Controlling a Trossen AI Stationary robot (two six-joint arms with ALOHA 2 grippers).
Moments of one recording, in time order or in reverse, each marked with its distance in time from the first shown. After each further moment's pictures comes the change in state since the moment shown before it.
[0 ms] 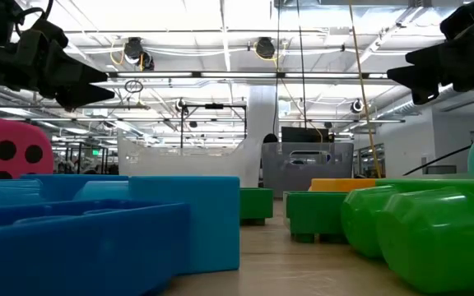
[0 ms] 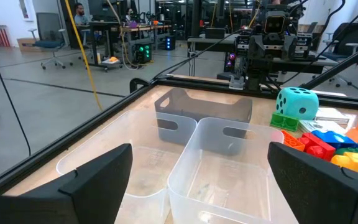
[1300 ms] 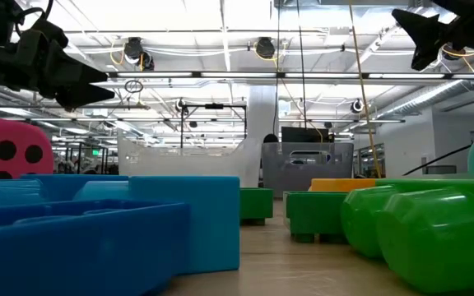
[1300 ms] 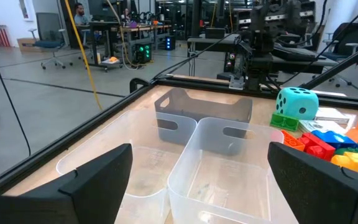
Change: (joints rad) left arm 0.000 0.000 0.000 0.000 0.000 0.000; right arm 0.000 0.016 -0.001 0.456 0.067 -0.001
